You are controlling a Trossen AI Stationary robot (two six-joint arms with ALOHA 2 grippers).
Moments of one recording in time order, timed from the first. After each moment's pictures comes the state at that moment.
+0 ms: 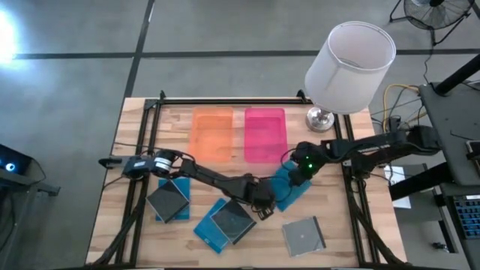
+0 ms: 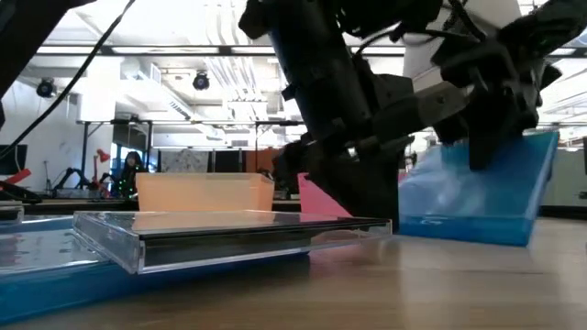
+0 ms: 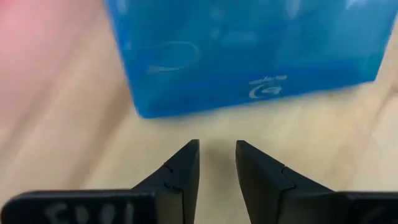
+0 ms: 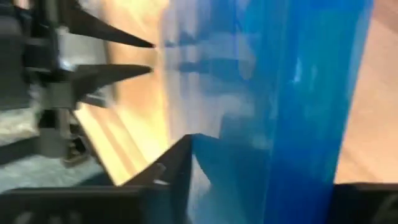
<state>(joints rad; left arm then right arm) -0.26 2.27 1.82 -0.65 -0.28 -0.74 -0.05 1.17 0.47 -0.23 -0.43 1.05</state>
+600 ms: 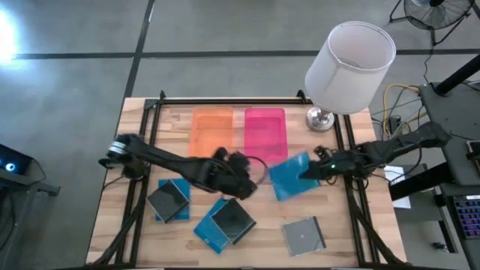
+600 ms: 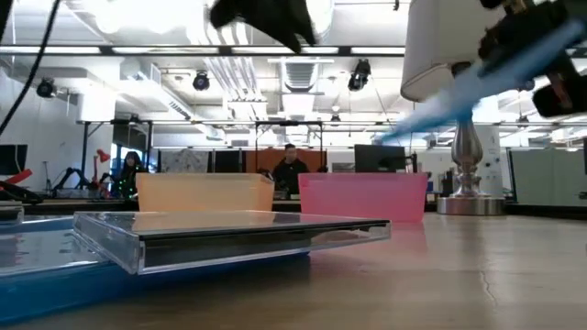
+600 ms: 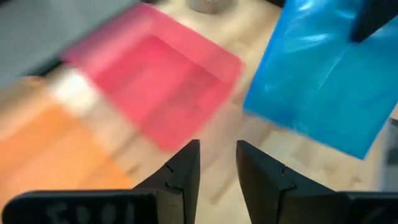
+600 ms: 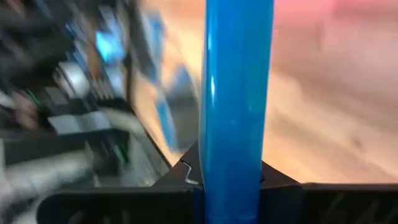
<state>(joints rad) -0.30 1.78 1.69 -0.90 -0.71 -0.84 0.33 0.68 0.50 -0.38 0.21 1.62</state>
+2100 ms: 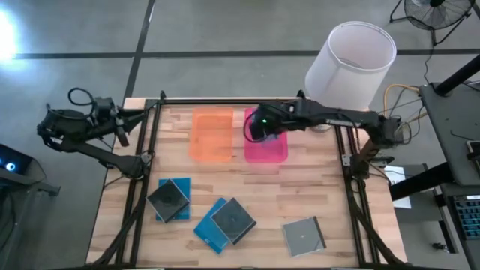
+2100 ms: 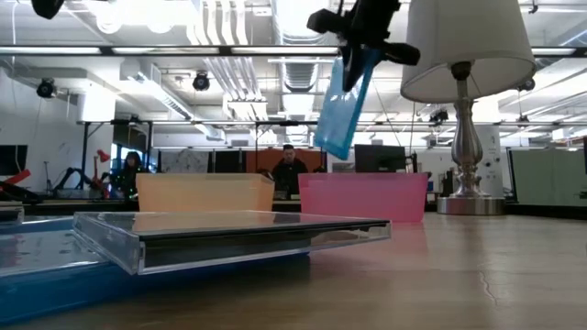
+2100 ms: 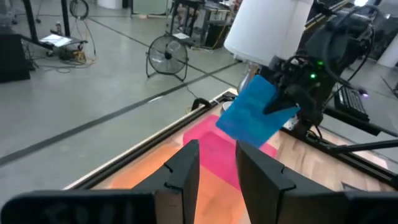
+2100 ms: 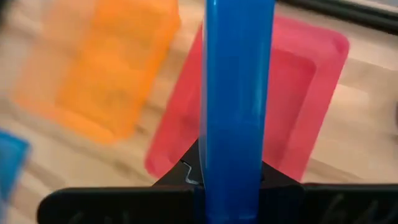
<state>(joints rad) -0.30 0.45 1.12 -1.03 -0.80 -0.47 -0.17 1.73 1.71 -1.15 0.29 0.99</state>
